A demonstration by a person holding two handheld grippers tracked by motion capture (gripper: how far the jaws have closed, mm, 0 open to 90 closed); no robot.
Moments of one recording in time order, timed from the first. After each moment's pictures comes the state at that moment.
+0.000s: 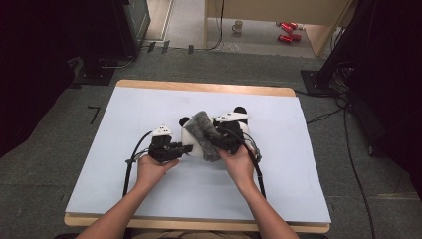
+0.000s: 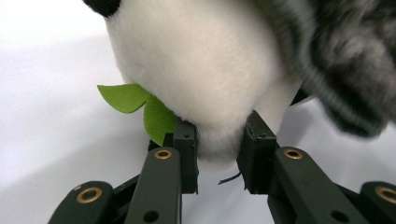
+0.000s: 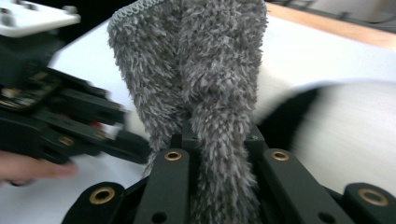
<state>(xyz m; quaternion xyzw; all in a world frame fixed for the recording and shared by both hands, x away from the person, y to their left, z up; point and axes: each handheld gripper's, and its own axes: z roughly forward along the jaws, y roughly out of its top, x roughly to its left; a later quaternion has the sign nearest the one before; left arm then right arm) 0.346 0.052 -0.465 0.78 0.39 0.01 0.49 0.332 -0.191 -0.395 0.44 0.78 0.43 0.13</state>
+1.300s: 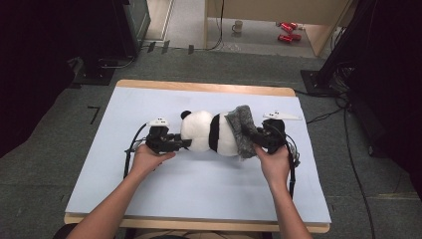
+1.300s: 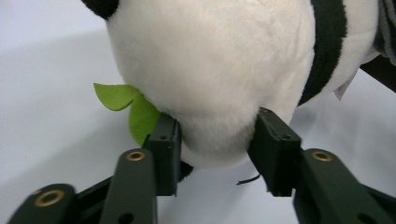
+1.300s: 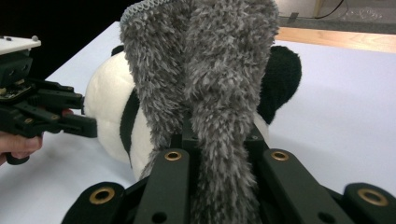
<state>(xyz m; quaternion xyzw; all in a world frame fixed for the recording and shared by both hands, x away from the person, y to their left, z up) 0.376 0.063 -0.465 0.80 0.34 -0.01 0.49 0.318 -0.291 -0.384 0.52 0.70 0.46 0.14</state>
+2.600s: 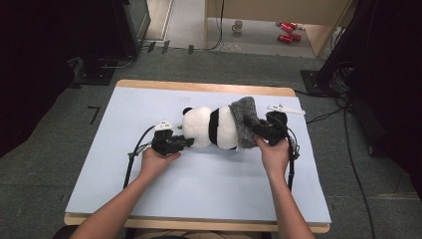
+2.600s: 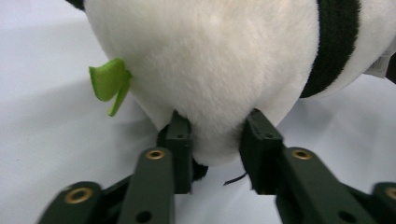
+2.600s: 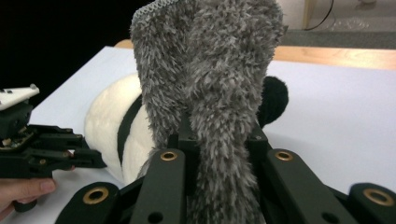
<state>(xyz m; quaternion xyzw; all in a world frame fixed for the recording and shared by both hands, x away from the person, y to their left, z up) 0.375 0.047 -0.487 0.78 0.38 0.03 0.50 0.341 -0.299 -0.385 0.54 0.68 0.48 0.15</state>
